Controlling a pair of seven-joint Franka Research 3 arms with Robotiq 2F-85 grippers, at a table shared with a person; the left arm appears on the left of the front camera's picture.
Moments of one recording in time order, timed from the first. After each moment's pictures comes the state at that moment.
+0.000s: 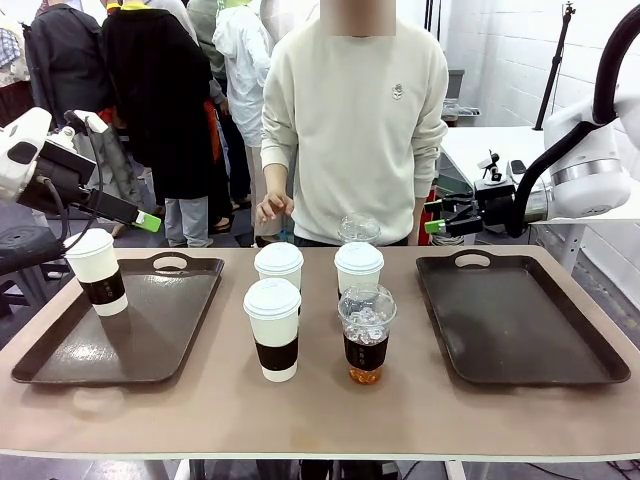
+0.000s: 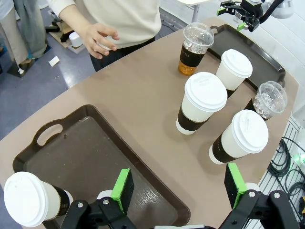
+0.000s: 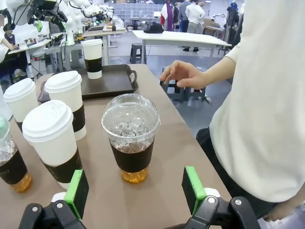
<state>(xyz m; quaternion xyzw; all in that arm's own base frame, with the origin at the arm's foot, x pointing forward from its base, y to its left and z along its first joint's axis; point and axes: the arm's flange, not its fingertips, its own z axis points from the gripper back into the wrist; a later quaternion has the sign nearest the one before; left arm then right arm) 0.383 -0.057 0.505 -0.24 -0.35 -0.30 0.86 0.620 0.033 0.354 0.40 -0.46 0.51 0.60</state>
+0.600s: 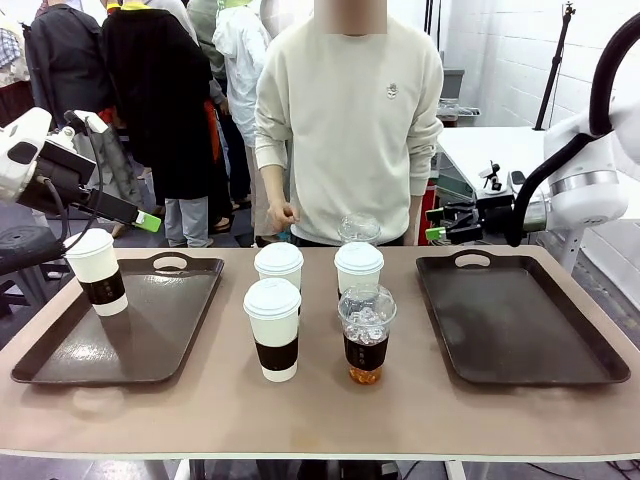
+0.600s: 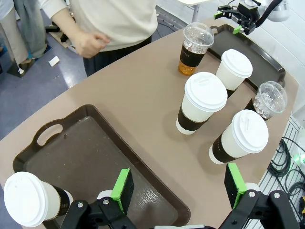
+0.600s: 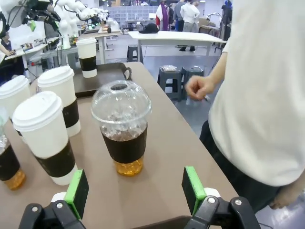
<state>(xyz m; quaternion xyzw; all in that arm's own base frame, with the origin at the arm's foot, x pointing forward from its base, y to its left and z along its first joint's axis) 0.383 -0.057 0.505 -0.24 -0.35 -0.30 0.86 0.630 0.027 0.319 0.41 -0.46 0.49 0.61</state>
